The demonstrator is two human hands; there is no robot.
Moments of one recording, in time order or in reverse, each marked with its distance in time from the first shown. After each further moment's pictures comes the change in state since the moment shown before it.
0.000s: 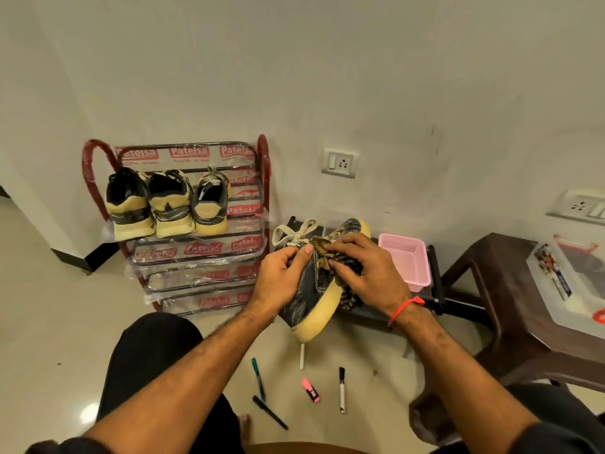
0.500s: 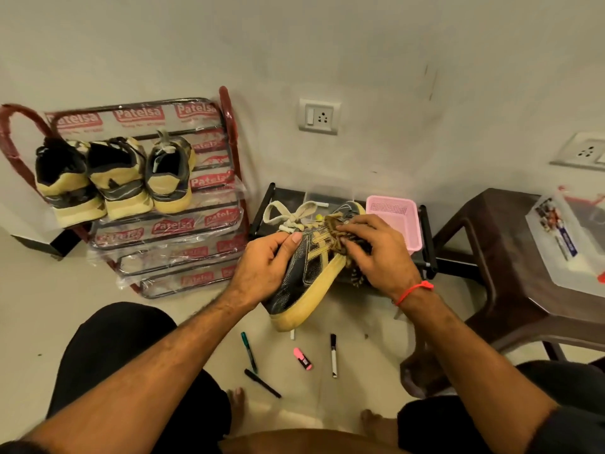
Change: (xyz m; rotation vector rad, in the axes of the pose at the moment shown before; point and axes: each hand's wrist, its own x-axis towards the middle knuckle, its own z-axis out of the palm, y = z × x) left_hand 0.018 -0.031 0.024 0.220 -0.172 0.158; right_hand -0.019 0.065 -0.002 -0.024 0.044 0.161
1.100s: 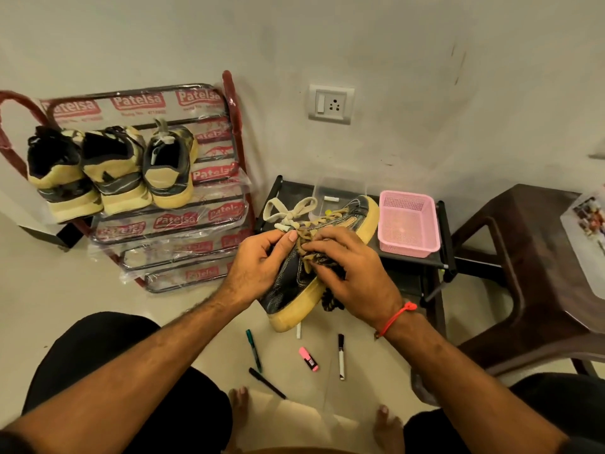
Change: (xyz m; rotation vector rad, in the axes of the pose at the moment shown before) left_hand 0.015 -0.028 -0.005 -0.048 0.023 0.014; right_hand -0.004 -0.015 0.049 0.075 -0.112 -0.165
